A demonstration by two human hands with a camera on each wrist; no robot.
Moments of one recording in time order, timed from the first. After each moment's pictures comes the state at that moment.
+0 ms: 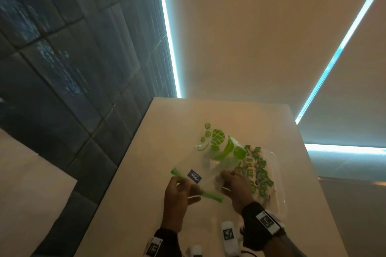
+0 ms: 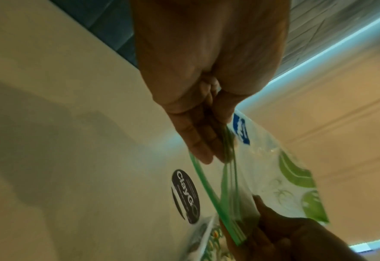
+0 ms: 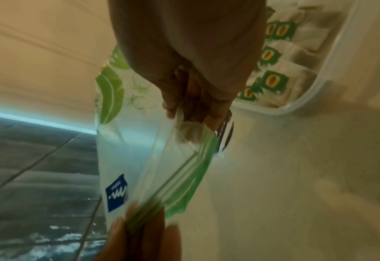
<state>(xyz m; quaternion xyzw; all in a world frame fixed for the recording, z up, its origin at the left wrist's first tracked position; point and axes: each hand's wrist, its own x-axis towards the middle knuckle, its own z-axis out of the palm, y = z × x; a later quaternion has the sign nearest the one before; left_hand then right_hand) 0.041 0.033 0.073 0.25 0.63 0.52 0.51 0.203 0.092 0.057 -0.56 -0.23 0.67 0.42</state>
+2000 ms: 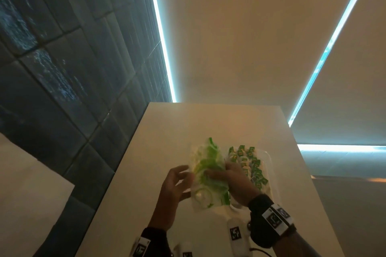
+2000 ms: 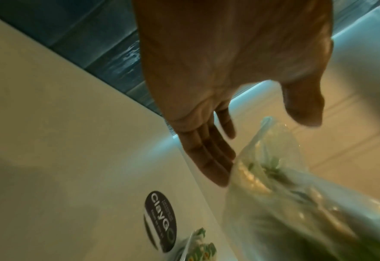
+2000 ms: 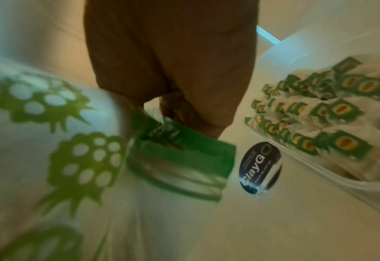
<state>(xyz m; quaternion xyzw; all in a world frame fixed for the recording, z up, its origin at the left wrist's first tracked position) 0.028 0.026 0.107 0.36 0.52 0.52 0.57 0.214 0.081 0.121 -0.41 -0.40 0.73 0.38</state>
